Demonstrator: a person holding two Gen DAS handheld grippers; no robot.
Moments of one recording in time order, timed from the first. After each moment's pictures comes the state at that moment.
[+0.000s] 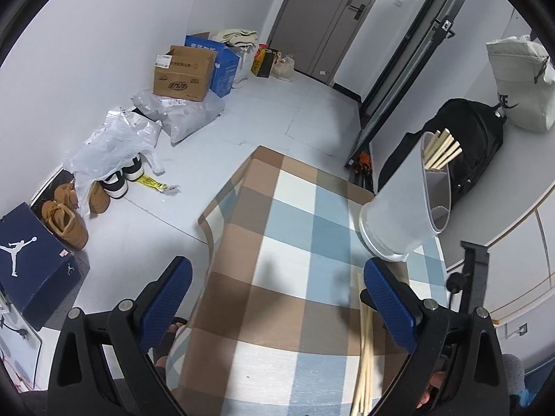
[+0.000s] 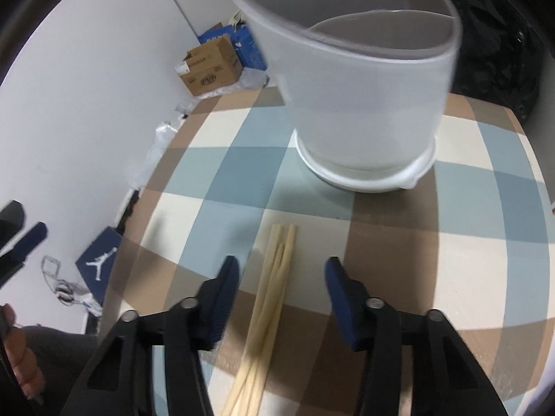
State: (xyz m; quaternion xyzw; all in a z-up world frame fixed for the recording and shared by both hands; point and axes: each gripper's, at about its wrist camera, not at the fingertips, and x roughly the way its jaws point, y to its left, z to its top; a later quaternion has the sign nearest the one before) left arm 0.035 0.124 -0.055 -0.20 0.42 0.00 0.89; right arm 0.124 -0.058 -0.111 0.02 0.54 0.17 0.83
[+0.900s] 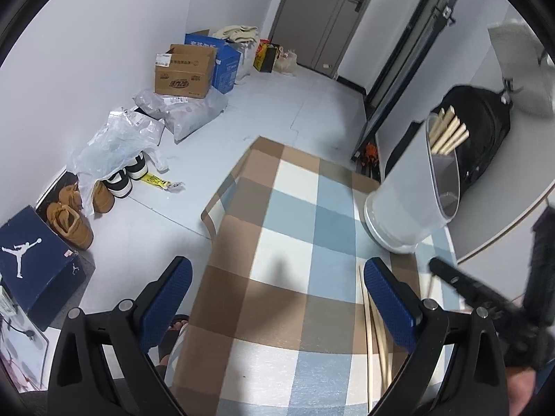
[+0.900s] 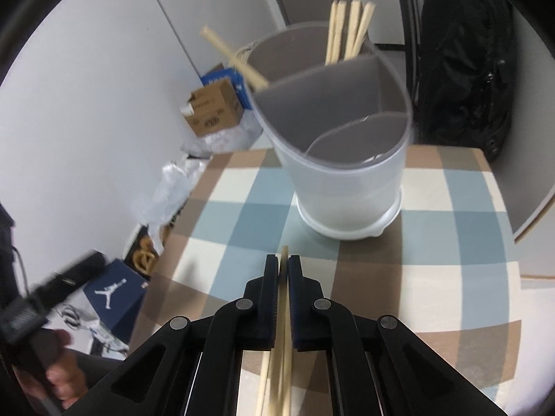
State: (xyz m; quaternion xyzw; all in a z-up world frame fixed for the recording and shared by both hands) left arm 0.043 0.102 -0.065 -0.17 0.44 0.00 0.88; right arm 0.108 -0.079 -0.043 0.06 0.46 0.16 0.87
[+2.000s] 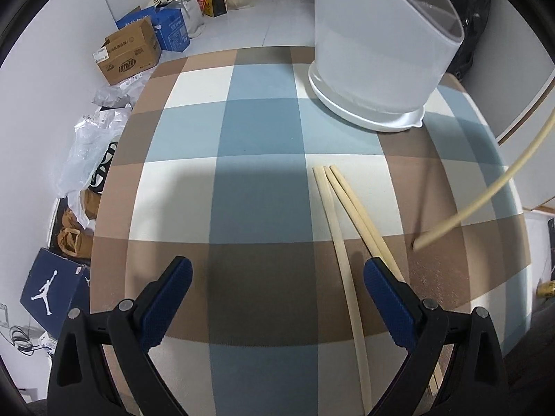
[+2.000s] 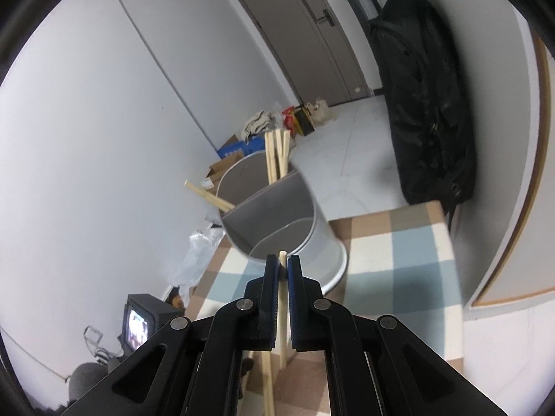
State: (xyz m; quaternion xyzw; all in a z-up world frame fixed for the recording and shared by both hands) left arm 0.072 -0.005 -0.126 0.02 0.57 -0.01 0.82; right arm 0.095 -0.185 0.019 0.15 0.35 0.19 0.90
